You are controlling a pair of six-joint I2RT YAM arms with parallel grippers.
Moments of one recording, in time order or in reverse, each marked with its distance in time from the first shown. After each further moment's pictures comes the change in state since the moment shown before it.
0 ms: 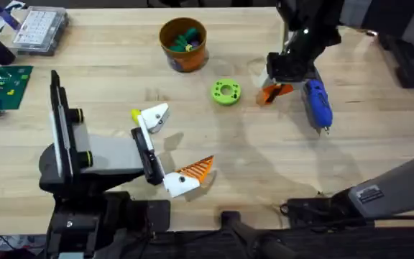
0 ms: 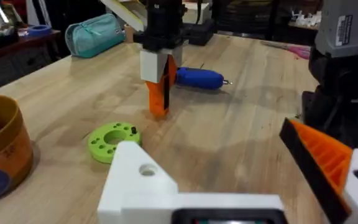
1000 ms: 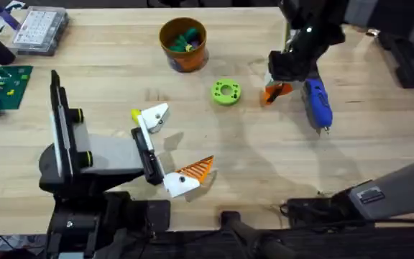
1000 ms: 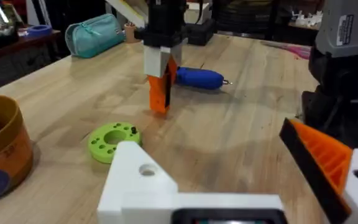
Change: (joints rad) left arm 0.000 0.000 0.000 0.000 0.000 0.000; right arm 0.000 -0.026 0.000 -0.014 0.003 -0.004
